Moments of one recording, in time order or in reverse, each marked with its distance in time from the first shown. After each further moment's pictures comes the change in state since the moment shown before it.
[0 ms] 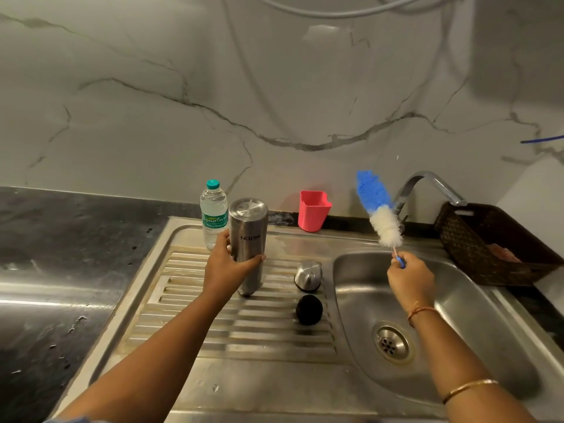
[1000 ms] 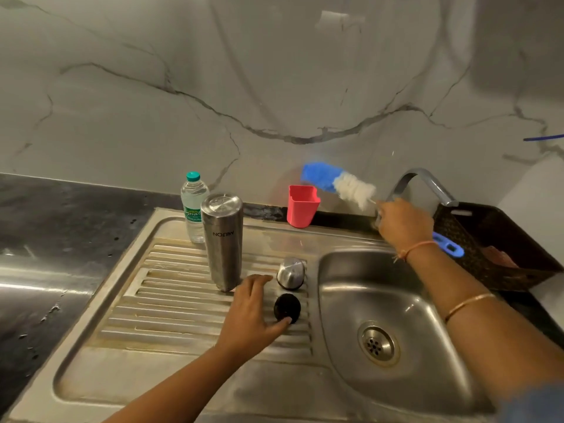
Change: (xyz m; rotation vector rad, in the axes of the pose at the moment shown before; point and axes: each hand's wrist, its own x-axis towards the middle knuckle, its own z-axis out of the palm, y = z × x) left_hand -0.079 -0.022 0.072 0.471 -0.227 0.324; right_hand 0.089 -0.053 -0.035 -0.769 -0.062 -0.591
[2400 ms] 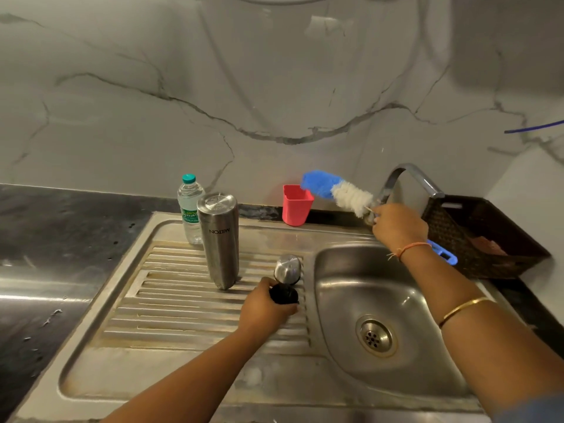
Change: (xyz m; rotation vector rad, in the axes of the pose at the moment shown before) left_hand 0.015 0.033 0.008 -0.277 -0.129 -0.458; right_hand -0.025 0.000 -0.003 0.141 -0.048 0.174
